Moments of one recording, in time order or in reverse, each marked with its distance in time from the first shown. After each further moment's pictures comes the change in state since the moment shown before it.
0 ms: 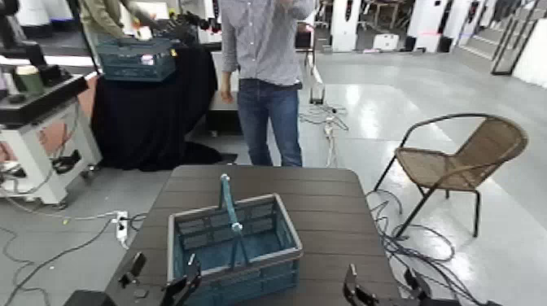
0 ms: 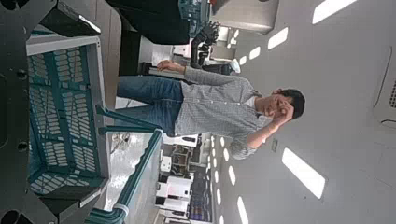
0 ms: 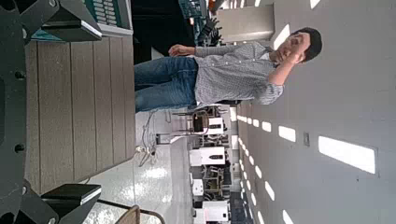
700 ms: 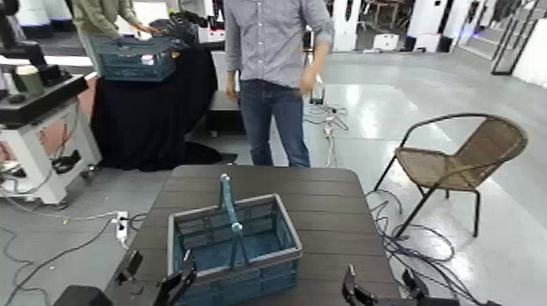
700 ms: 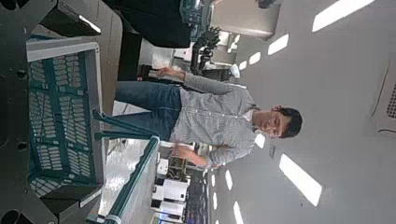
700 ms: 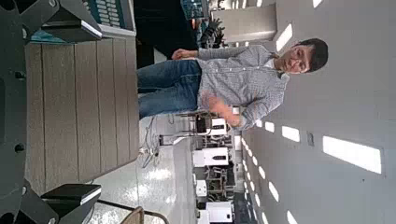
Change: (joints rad) left arm -0.012 -0.009 0.023 -0.003 0.044 0.030 -0.027; right arm -0.006 -0.002 0.005 0.007 -0.015 0.008 0.001
